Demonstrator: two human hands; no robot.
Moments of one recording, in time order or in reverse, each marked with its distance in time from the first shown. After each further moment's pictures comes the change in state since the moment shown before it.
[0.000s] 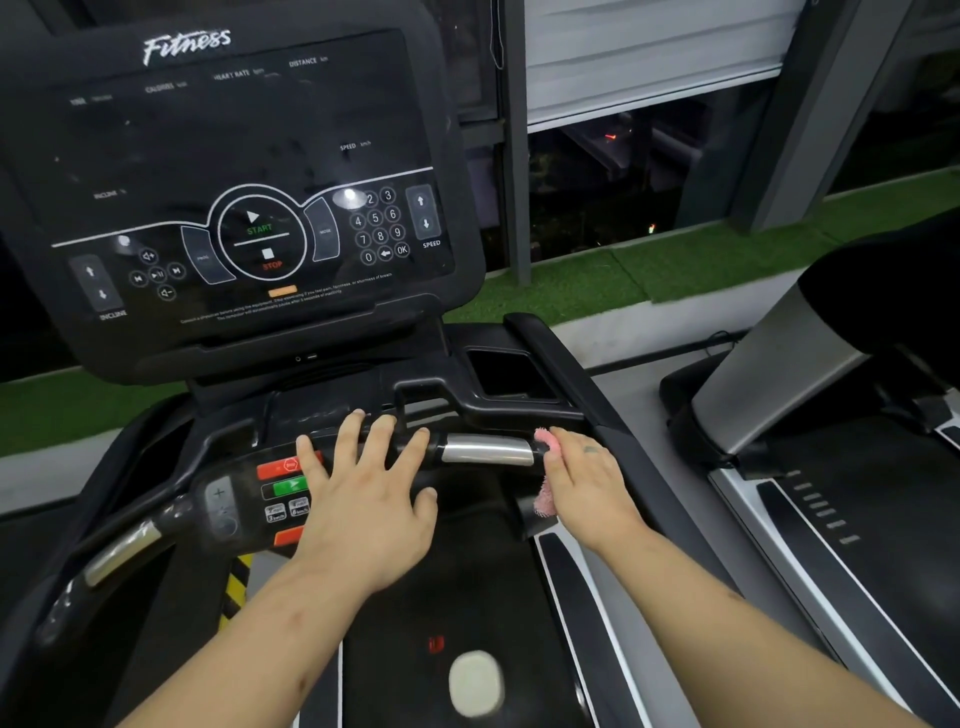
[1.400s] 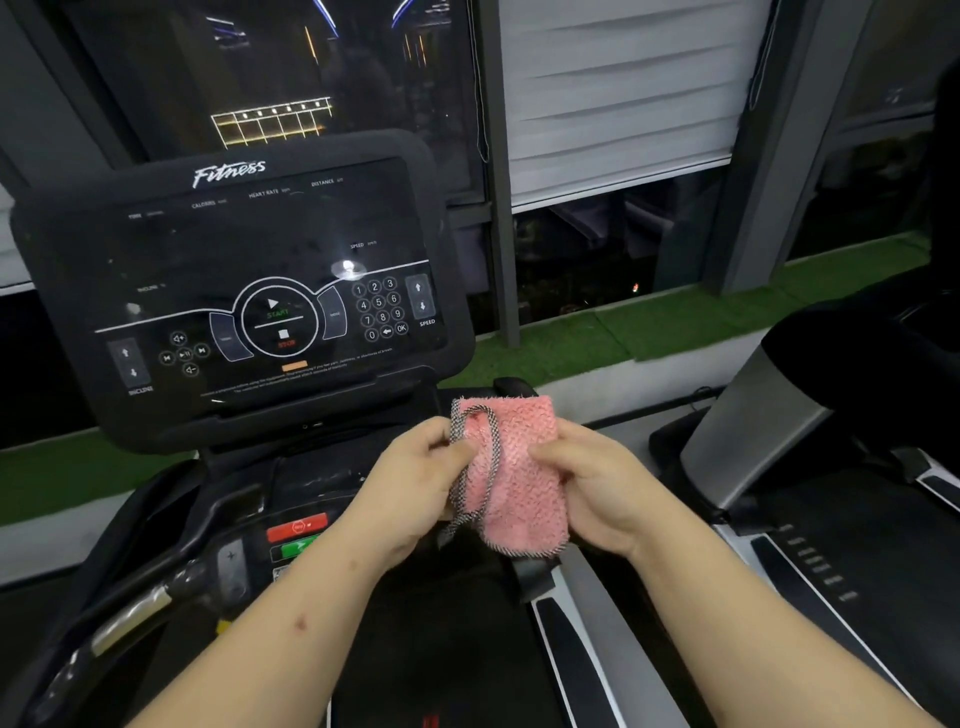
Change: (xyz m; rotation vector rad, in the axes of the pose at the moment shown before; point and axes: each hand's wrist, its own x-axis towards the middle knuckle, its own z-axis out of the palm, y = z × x) left_hand 0.018 0.049 -0.101 -1.398 -0.146 -0.050; right_hand -0.029 -0.112 -0.119 1.273 -0.351 -0.001
